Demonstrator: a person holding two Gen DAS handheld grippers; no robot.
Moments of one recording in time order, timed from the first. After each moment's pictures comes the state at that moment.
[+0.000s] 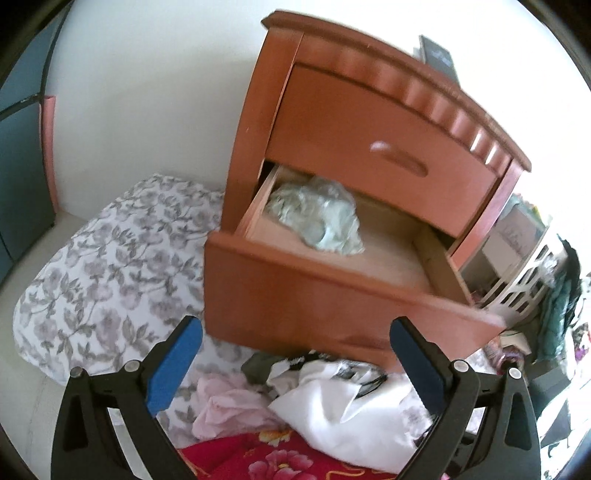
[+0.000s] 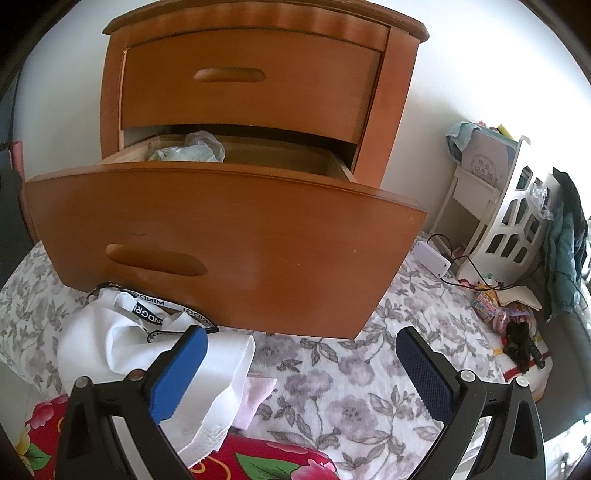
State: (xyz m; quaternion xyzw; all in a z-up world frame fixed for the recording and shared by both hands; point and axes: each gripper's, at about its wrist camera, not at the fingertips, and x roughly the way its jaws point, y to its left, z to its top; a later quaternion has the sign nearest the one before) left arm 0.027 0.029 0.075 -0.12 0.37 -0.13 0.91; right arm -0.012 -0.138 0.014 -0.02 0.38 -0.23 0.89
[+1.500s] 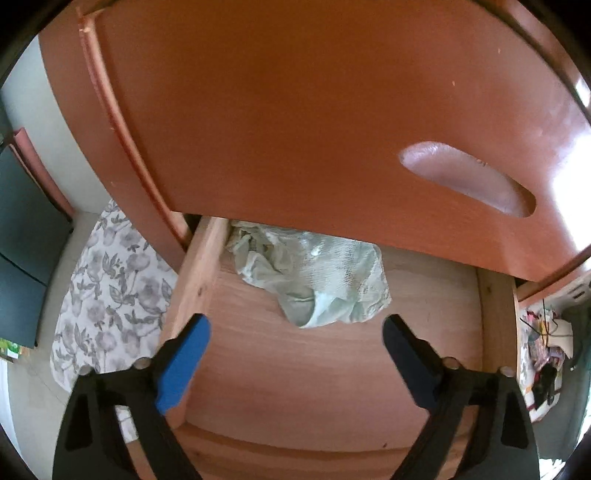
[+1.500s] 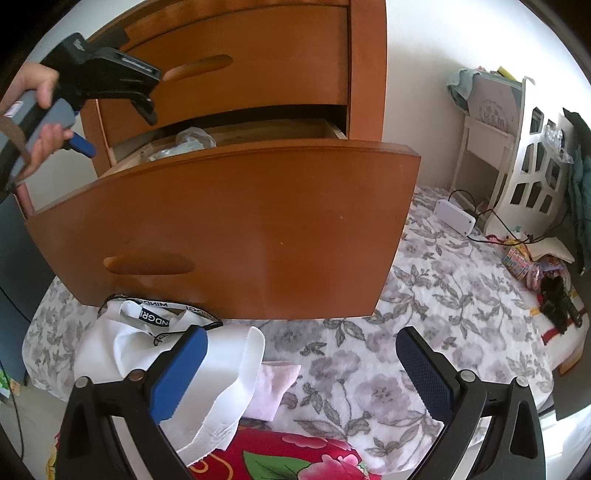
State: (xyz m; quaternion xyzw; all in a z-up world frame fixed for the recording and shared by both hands) left arm 0.245 -0.095 0.083 0.00 0.53 -0.05 0.85; right arm -0.014 -0.173 0.002 0.09 0.41 -0.20 0.89
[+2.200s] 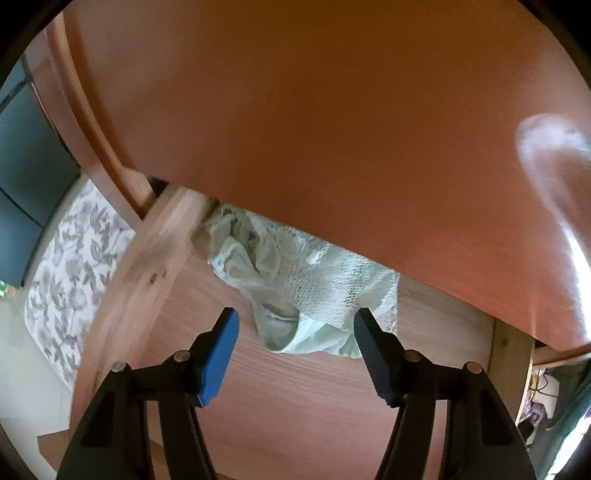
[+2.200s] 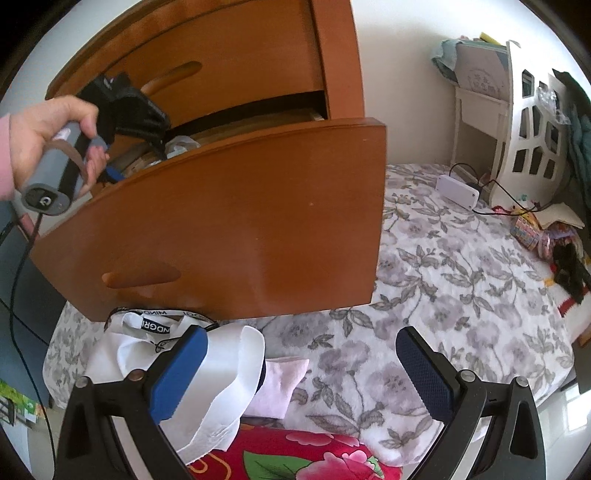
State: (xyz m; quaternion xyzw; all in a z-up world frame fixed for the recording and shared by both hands) left arm 0.287 -0.111 0.032 -0.08 0.57 0.01 0.82; right arm -0.022 -0.192 -0.003 0.15 0.40 -0.19 0.88
